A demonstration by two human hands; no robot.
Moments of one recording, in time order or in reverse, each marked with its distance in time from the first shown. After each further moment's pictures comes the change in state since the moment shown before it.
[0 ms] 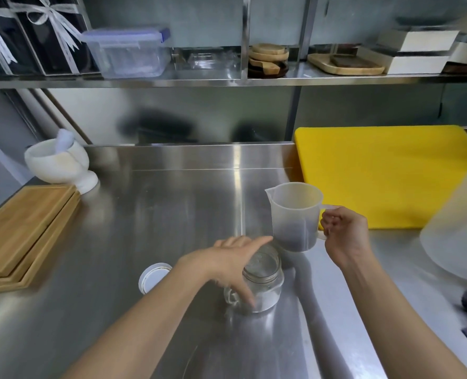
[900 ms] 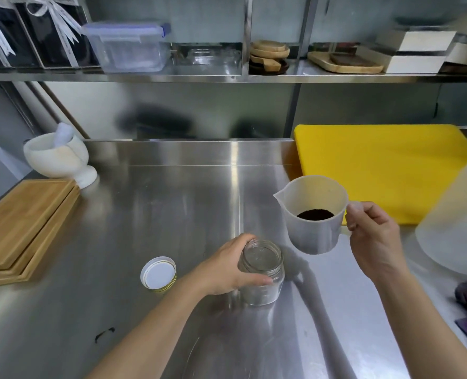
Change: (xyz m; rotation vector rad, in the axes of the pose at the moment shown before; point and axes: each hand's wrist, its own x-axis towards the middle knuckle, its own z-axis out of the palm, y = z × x) left_hand -0.015 -0.005 0.033 -0.583 0.310 0.065; right_hand -0.035 -0.020 -0.023 -0.181 -0.162 -0.334
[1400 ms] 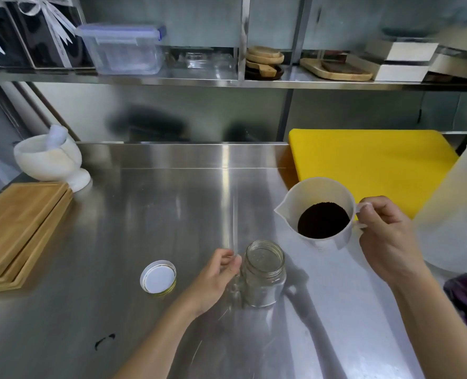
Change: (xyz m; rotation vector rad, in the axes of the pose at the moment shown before) left_hand -0.016 -0.038 0.008 -0.352 0.129 -0.107; right_hand -0.016 -0.032 0.006 -0.134 -0.117 -0.104
